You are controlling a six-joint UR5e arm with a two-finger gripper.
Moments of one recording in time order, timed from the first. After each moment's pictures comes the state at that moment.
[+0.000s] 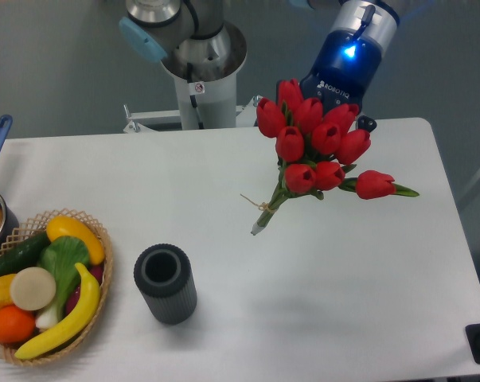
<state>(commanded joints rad) 2.84 -1.62 -1.72 -0.88 0.46 0.94</state>
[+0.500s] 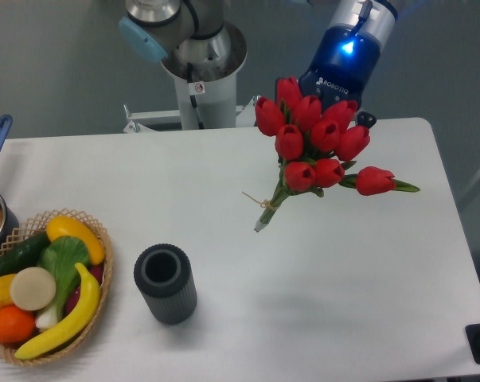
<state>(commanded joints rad) 2.84 -1.60 -1.74 -0.88 0.52 0.94</state>
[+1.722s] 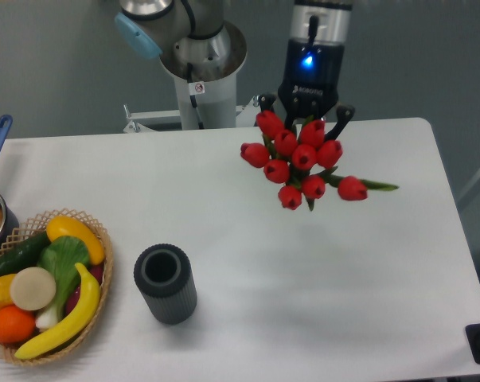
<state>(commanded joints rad) 2.67 -1.50 -1.83 -0.97 1.25 1.02</state>
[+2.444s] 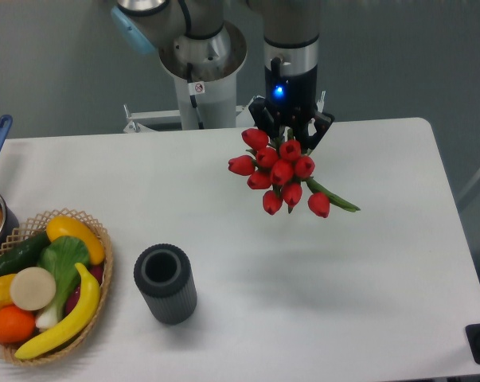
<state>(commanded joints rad) 2.62 -1.56 -1.84 -1.10 1.56 1.23</state>
